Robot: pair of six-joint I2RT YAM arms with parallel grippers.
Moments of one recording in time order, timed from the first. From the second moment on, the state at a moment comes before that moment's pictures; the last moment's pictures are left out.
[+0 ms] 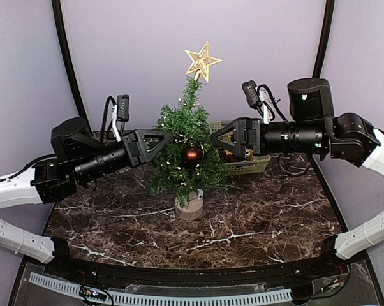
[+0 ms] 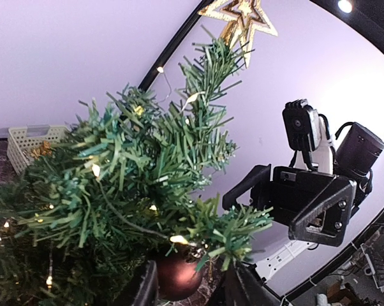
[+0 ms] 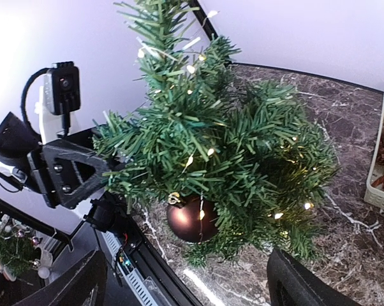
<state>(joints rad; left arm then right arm) -1.04 1.08 0.93 0.19 -0.03 -0.65 1.10 1.19 1.42 -0.59 0.01 0.55</state>
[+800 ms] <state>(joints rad) -0.61 0.99 0.96 -0.32 0.15 -0.64 0.44 1.47 1.27 -0.47 -0.05 0.35</state>
